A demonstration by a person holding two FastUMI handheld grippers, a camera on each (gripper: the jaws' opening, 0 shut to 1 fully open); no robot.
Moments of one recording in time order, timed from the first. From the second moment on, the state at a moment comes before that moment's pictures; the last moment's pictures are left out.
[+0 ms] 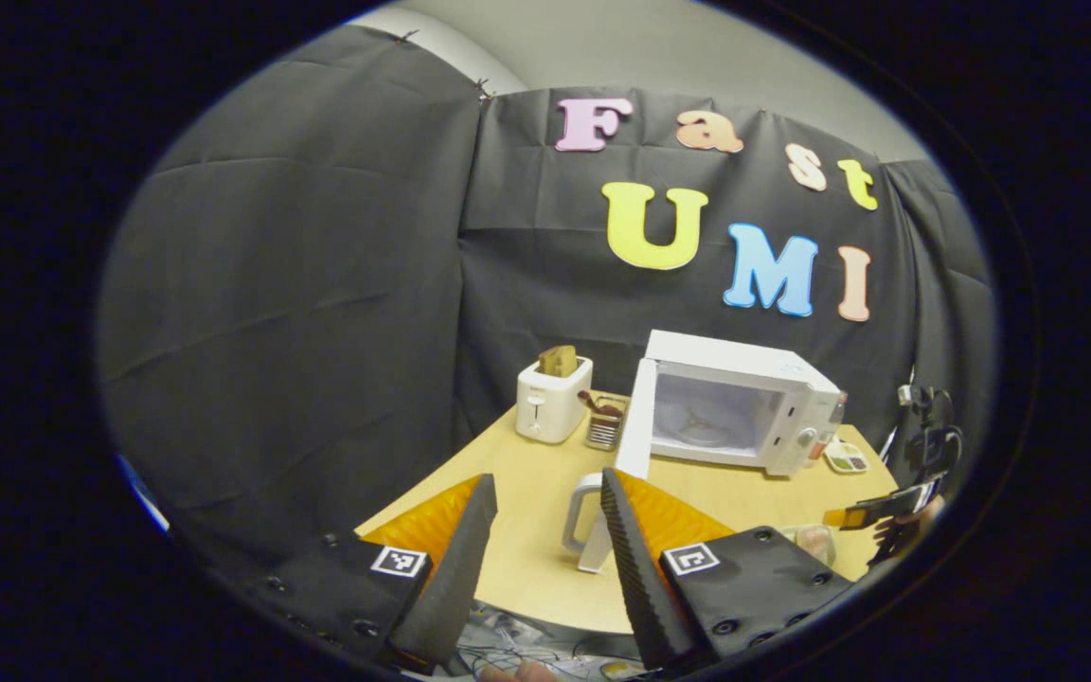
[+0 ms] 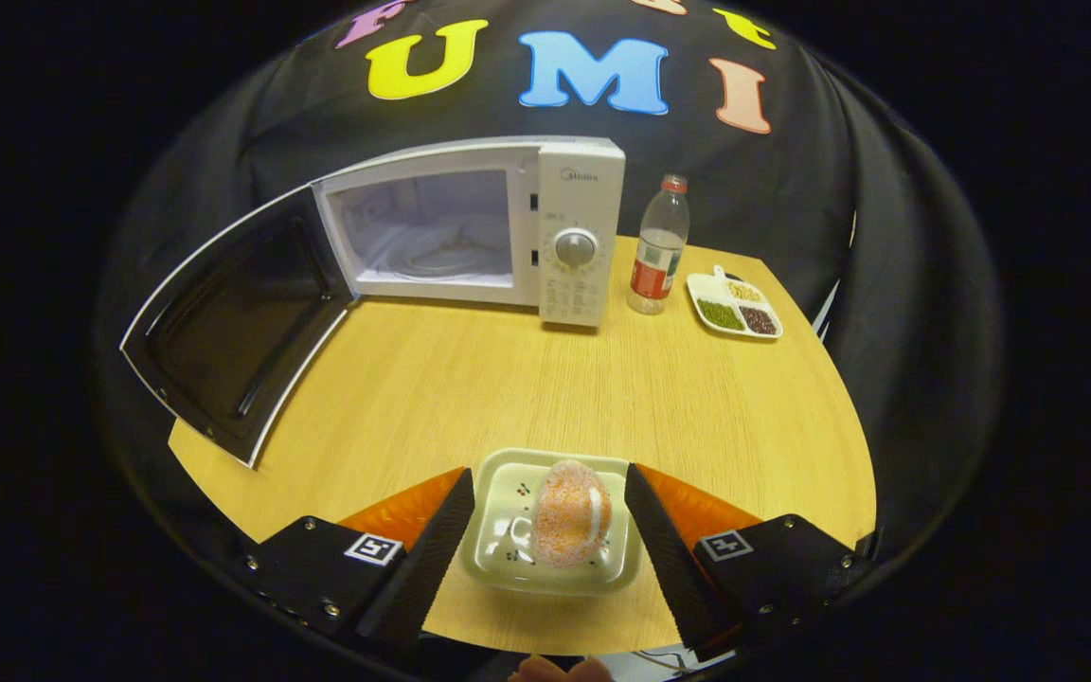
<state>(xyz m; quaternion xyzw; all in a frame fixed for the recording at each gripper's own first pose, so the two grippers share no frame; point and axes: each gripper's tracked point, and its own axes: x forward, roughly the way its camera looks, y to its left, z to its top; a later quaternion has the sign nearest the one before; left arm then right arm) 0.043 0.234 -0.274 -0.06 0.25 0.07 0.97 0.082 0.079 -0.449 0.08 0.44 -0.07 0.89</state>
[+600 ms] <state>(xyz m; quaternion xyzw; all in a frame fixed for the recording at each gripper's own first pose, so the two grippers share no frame) 0.006 0.177 -0.264 -0.05 0.28 0.13 0.95 0.072 0.078 -0.541 0.10 0.51 -0.05 0.85</state>
